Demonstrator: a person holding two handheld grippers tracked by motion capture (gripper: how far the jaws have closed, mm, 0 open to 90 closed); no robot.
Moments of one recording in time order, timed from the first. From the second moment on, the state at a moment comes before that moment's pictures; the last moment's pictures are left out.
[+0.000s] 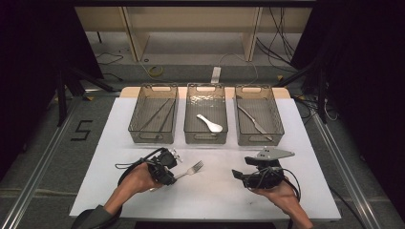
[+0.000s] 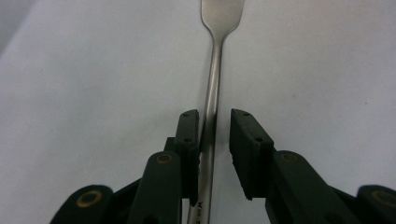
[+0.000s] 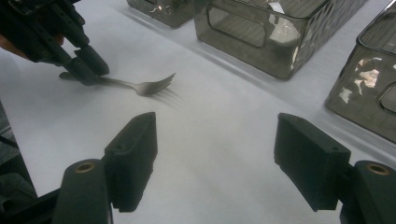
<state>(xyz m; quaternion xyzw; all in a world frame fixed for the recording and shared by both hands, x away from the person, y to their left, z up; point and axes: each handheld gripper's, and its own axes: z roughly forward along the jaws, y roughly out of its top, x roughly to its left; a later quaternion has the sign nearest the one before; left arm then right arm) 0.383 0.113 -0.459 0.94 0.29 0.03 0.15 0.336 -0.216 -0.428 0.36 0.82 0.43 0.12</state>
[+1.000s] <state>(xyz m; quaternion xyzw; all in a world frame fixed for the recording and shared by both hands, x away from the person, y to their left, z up) 0.384 0.110 -0.458 0.94 0.28 0.03 0.17 0.332 -0.213 -0.429 0.35 0.82 0.43 0.12</state>
